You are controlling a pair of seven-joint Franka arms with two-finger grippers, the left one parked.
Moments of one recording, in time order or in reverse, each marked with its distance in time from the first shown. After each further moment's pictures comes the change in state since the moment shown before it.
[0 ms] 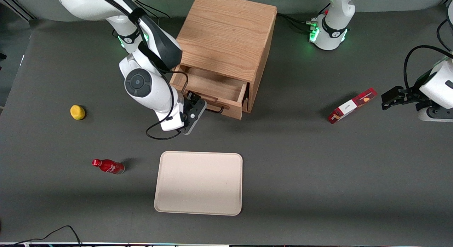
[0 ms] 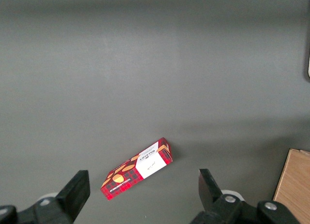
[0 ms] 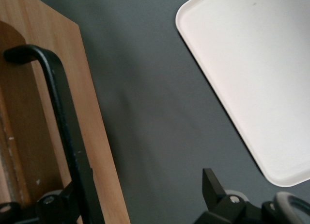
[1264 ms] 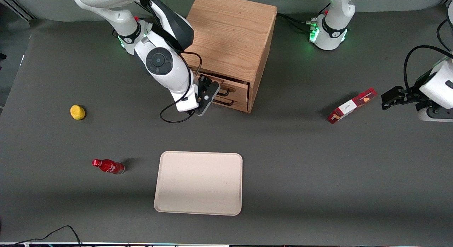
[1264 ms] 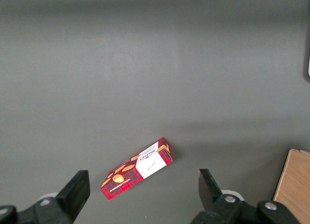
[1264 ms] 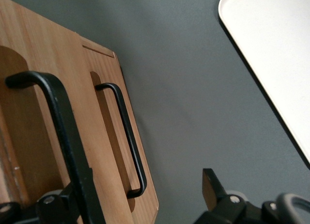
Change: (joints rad) arm 0.000 -0.064 0.095 -0.098 0.000 0.018 0.113
